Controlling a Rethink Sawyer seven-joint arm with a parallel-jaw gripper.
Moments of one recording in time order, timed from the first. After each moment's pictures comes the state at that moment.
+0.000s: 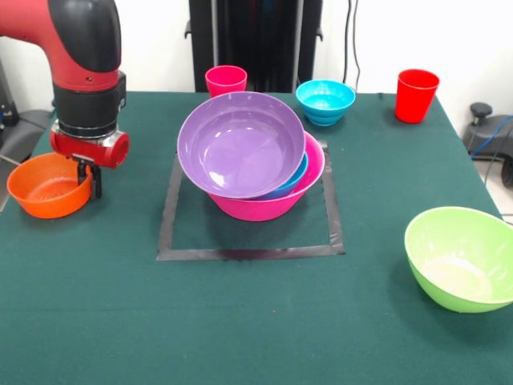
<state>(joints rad) -0.75 -0.38 0.09 1.58 -0.39 0.21 1.72</state>
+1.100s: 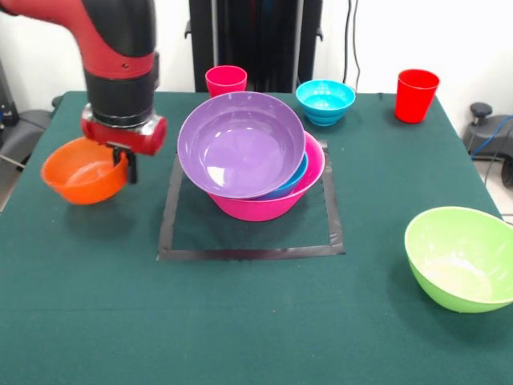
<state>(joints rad) -0.56 -0.48 0.04 1.55 -0.27 0.50 1.73</state>
